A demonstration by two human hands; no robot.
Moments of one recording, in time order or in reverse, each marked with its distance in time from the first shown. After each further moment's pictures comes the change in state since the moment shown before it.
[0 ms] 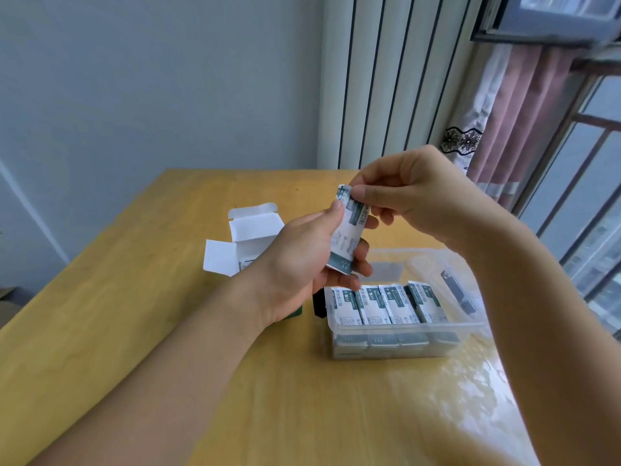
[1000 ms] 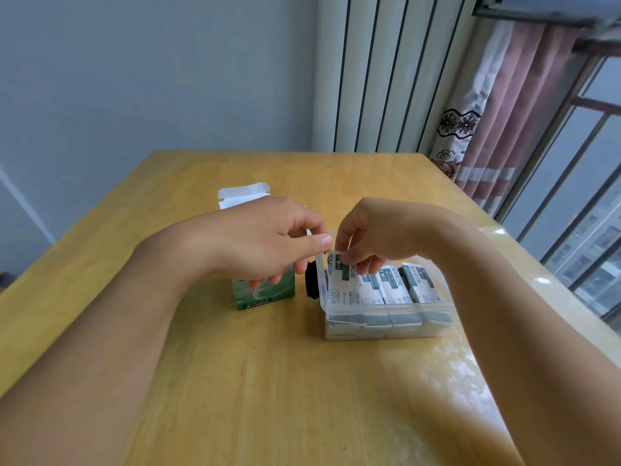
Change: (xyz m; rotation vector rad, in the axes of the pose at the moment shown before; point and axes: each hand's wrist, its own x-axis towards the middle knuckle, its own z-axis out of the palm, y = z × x) left_hand -0.010 0.020 -0.040 1.132 -0.169 -0.017; right_hand 0.000 0.029 0.030 -0.425 -0.498 0.433
